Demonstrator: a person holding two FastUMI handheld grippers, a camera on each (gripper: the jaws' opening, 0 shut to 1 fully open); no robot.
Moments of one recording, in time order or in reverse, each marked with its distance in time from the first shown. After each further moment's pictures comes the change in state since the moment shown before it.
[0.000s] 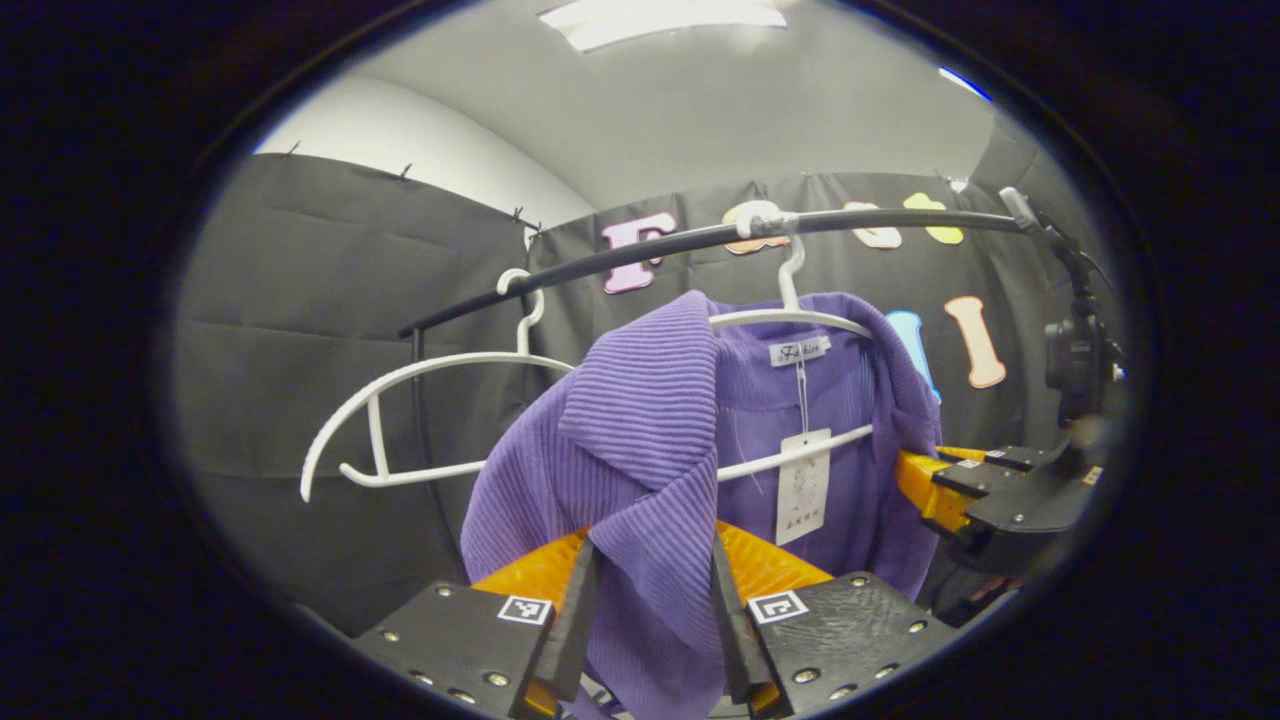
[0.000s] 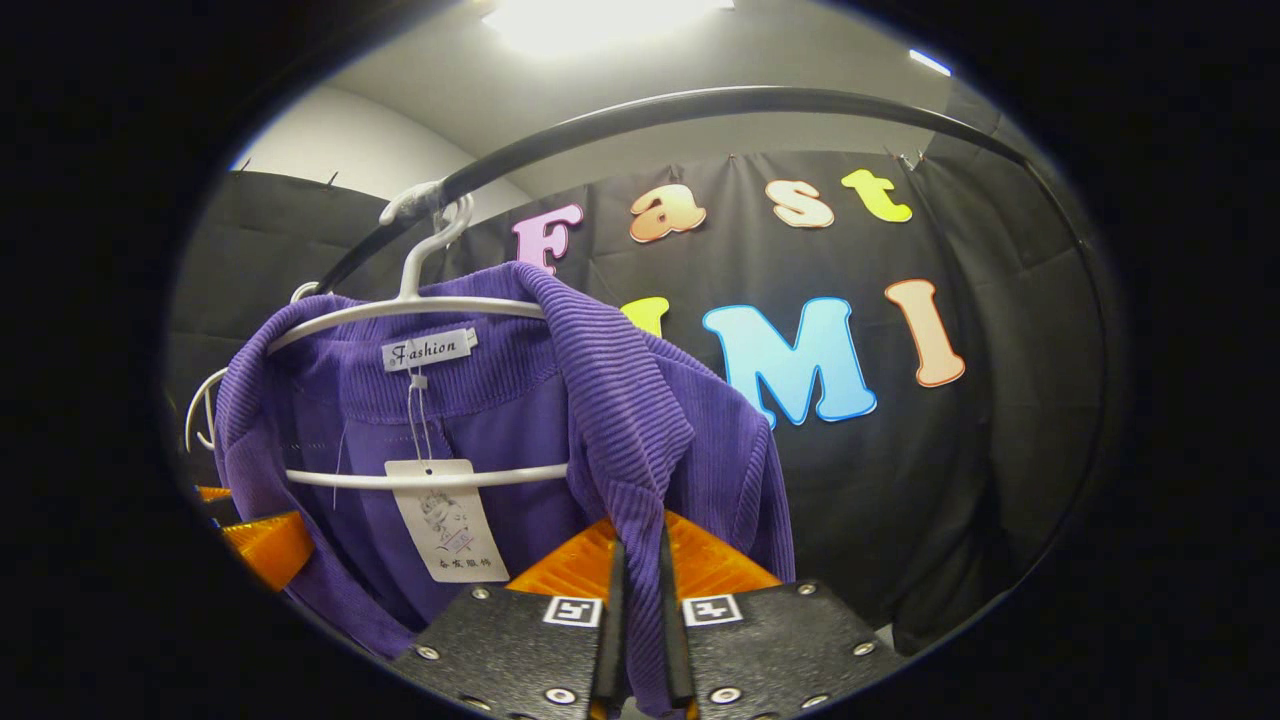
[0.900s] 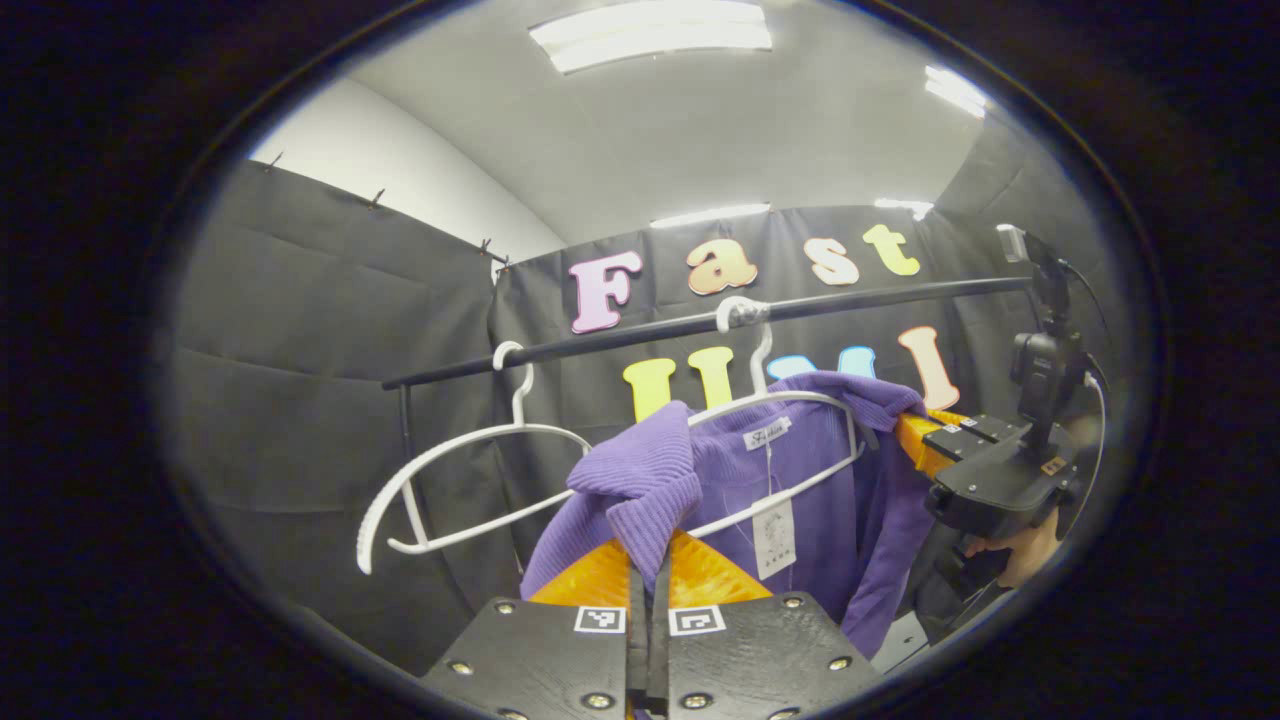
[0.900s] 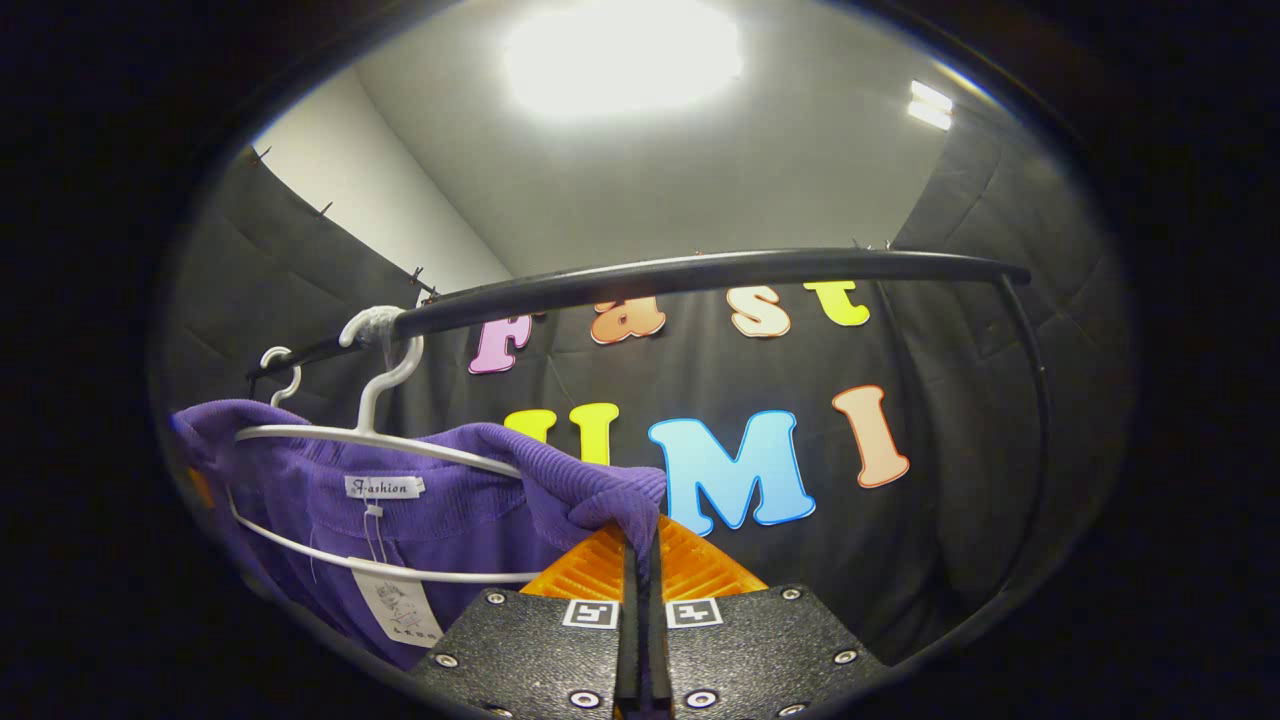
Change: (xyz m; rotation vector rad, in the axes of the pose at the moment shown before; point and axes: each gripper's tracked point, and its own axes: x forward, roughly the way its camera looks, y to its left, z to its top) left arm -0.042 0.021 0.069 0.014 -0.097 -0.110; right arm -0.013 -0.047 0.097 -0.093 -0.286 -0.135
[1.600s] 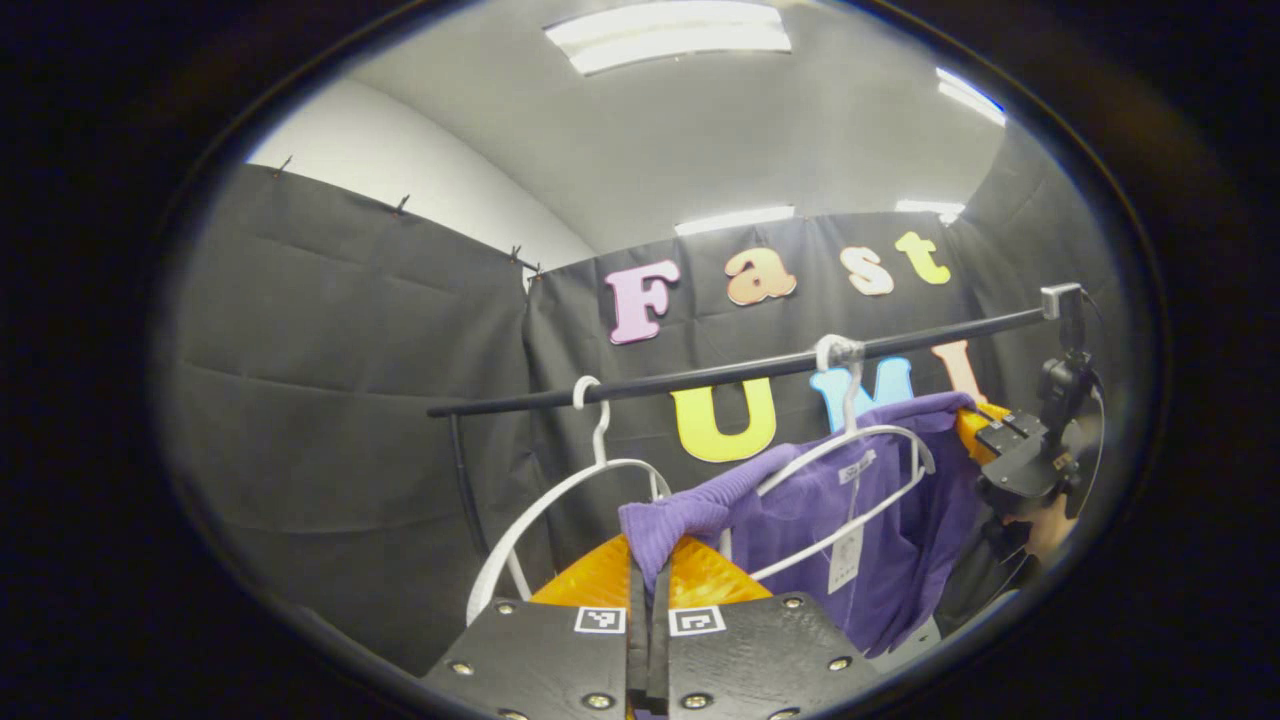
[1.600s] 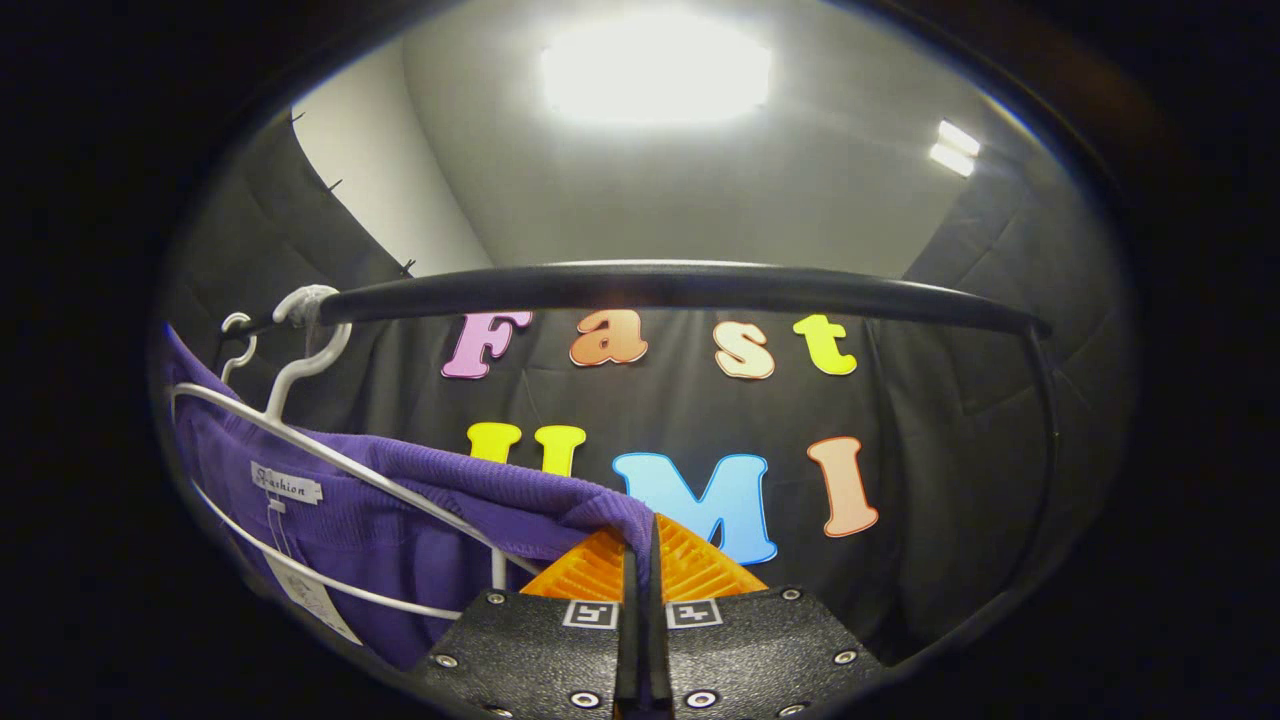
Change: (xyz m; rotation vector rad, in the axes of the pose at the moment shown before) left arm 0.019 0.086 0.033 0.010 -0.003 0.070; right arm 0.043 -0.030 0.009 -0.120 -0.073 -0.050
